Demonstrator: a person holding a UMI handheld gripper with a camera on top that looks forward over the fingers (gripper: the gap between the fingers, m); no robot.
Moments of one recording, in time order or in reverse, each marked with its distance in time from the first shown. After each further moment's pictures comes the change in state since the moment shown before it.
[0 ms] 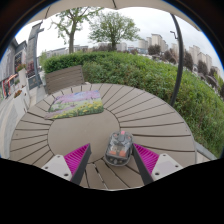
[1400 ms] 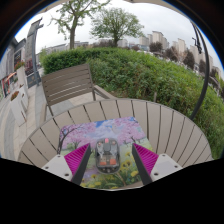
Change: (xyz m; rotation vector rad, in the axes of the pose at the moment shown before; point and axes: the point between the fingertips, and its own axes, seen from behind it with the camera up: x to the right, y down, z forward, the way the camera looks) arm -0.161 -0.150 0.177 -0.047 0.001 -0.008
